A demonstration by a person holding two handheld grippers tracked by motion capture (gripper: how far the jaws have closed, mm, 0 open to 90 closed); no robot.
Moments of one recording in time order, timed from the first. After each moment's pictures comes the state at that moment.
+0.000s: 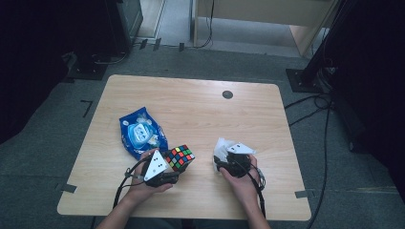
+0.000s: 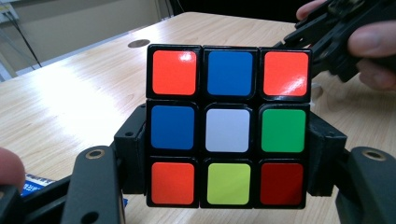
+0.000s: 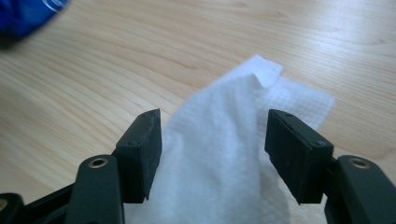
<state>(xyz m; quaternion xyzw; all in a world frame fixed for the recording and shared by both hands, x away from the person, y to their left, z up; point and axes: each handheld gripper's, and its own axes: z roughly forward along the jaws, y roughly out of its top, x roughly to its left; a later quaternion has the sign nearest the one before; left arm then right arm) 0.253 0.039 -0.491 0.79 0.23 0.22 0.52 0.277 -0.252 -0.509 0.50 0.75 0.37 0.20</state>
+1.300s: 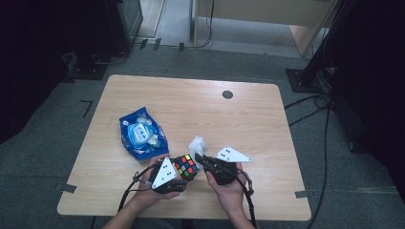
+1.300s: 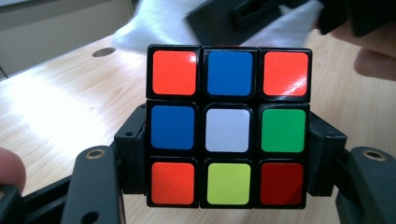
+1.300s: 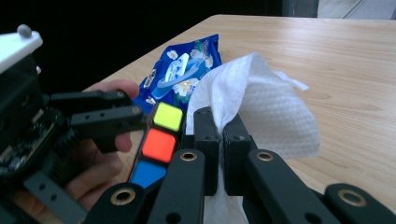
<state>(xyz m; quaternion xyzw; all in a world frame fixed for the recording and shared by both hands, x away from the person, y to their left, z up) 0.235 0.015 -0.493 0.80 0.18 0.20 0.53 0.237 -0.202 -0.453 0.42 0.72 0.55 0.13</state>
